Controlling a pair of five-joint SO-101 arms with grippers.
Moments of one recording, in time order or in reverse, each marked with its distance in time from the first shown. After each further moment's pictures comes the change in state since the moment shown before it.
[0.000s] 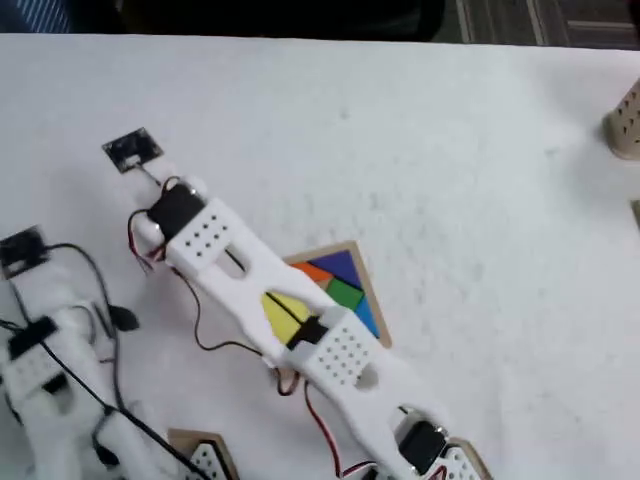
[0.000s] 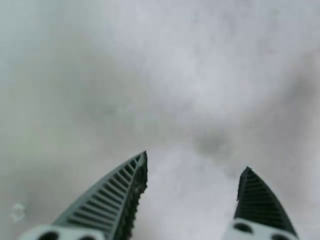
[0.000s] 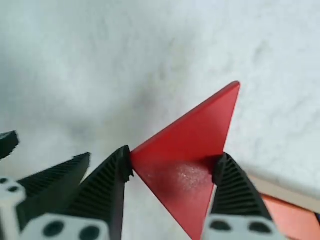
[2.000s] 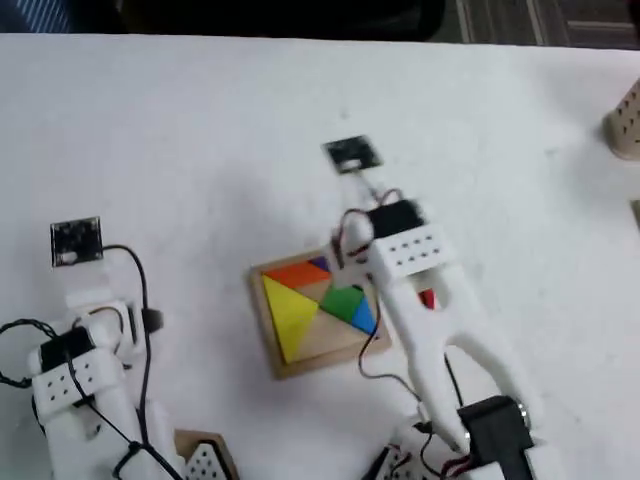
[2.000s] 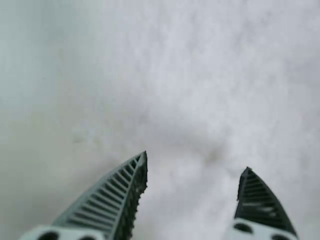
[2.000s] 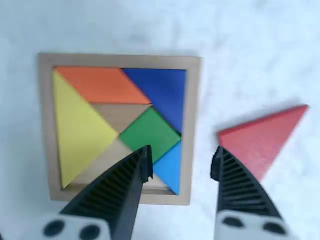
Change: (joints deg) left arm 8.8 -11.0 5.4 -0.2 -6.3; right arm 32.4 -62.7 89.9 -22.8 13.3
